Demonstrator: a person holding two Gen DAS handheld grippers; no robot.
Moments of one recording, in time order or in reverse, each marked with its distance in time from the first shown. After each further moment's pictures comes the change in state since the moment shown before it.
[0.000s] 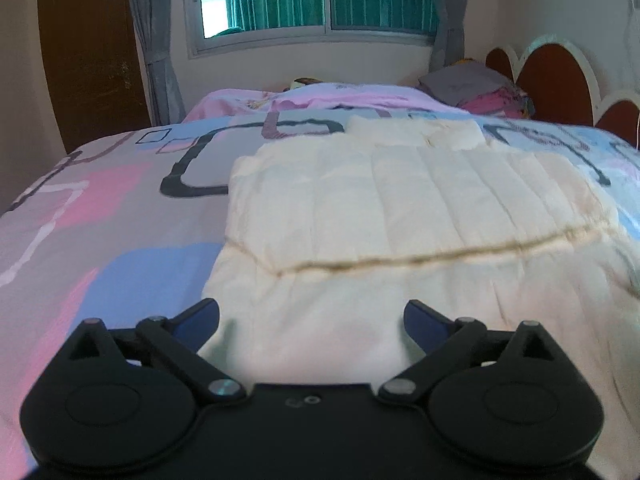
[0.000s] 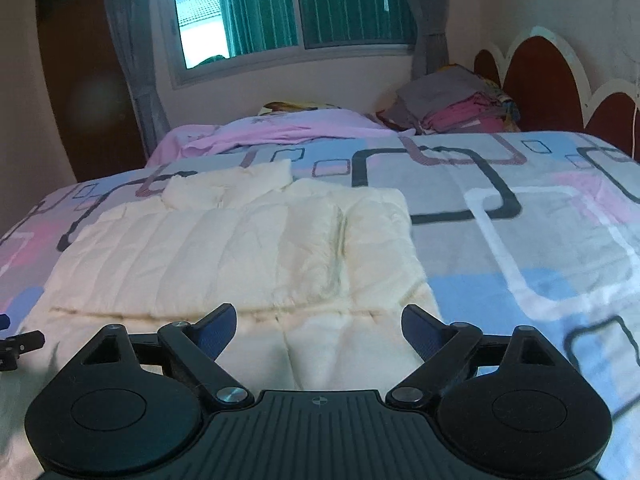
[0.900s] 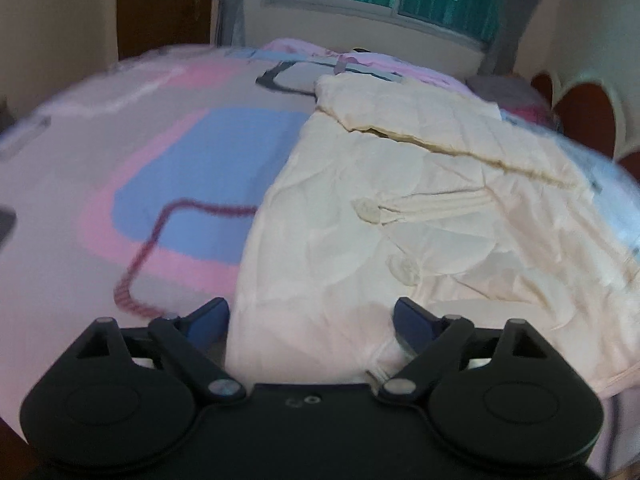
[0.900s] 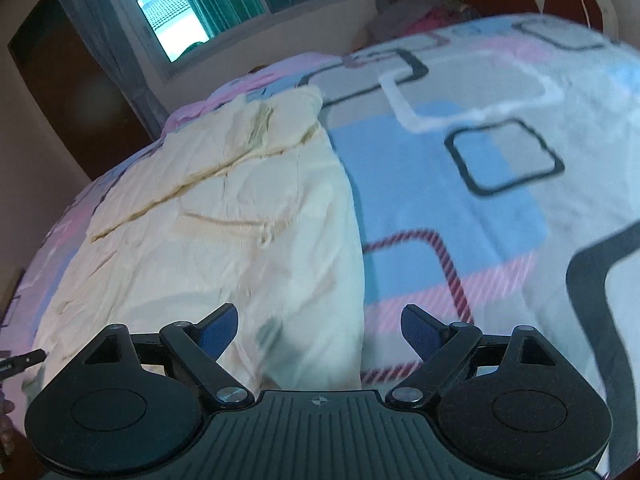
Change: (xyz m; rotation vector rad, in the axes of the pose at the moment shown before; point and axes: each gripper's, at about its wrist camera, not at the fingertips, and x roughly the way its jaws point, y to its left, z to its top) left arm -0.116 0.042 -0.120 -0.295 0.096 -0.011; right arm -0.118 -0.105 -0.125 0.242 0.151 0.143
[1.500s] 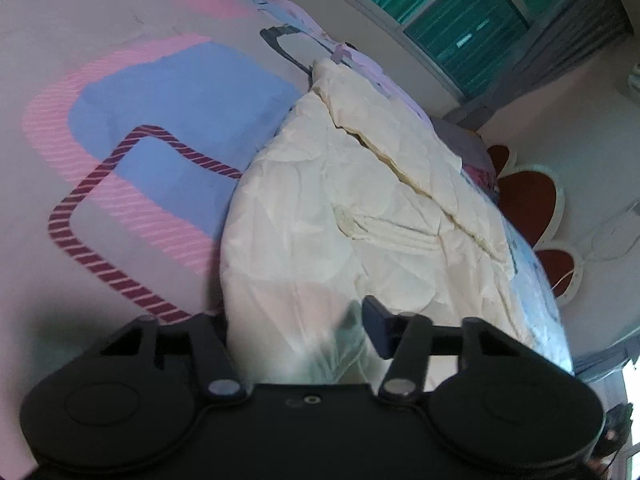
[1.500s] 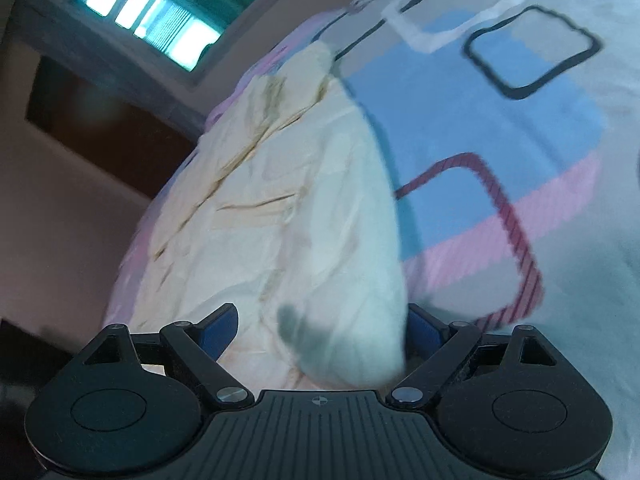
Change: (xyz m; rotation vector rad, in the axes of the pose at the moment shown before) left arm 0.024 0.042 0.001 -0.322 0.073 -0.314; right arm 0.030 -0.034 0.005 0.216 0.129 0.275
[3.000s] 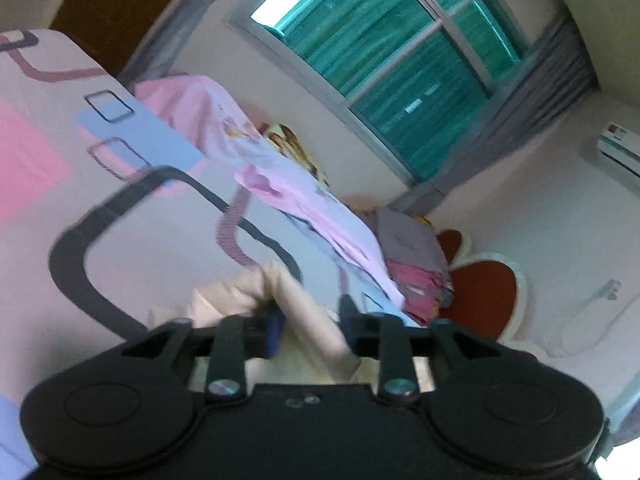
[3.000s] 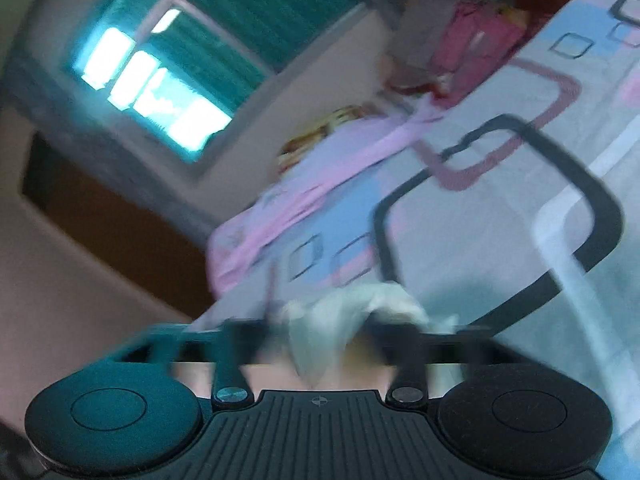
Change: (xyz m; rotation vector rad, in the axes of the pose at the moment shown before) left arm 0.180 -0.064 0.289 -0.007 -0.231 -0.182; right arm 0.158 0.059 0.322 0.013 -0.368 -0.063
